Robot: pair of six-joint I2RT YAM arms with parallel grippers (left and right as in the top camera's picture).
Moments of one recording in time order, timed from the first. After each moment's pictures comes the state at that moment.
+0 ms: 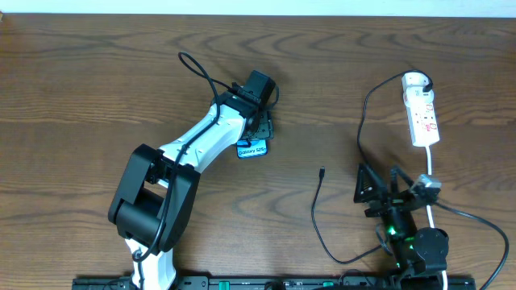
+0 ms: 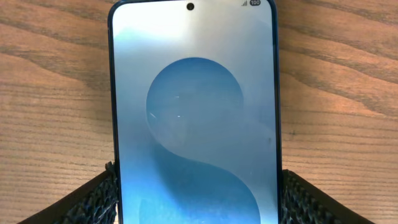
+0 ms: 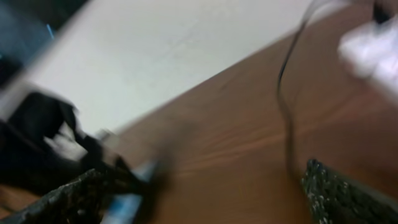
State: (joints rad) left arm -0.51 1.97 1.36 -0.67 -0.06 -0.60; right arm 0.10 0.01 0.01 -0.06 -0.12 0.67
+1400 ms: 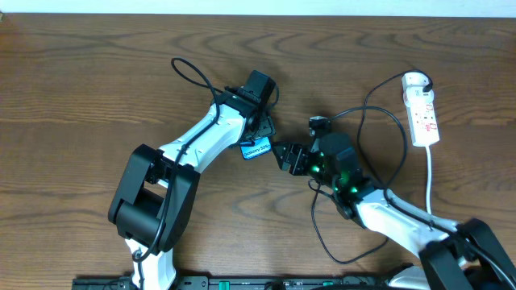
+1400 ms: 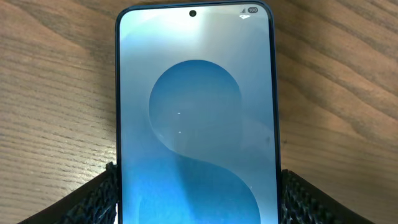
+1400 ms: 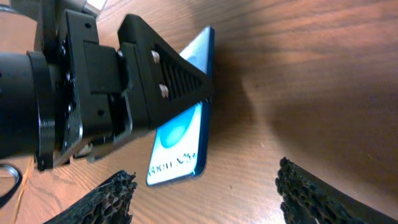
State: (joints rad) left arm -0.50 1.97 1.36 -0.68 -0.03 -0.80; right arm 0.53 1.51 0.54 0.41 -0.22 0.74
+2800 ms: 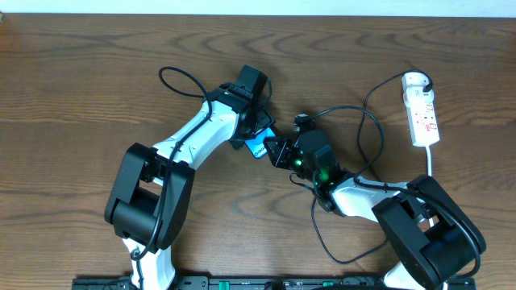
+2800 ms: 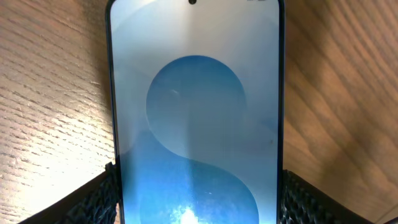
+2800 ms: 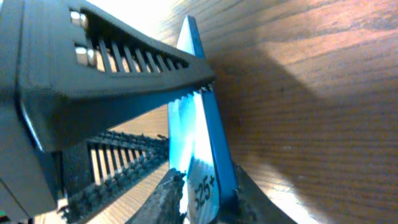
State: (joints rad) left arm -0.46 1.97 1.37 -0.66 0.11 -1.07; right arm 0.59 1.77 0.60 0.65 -0.18 0.92
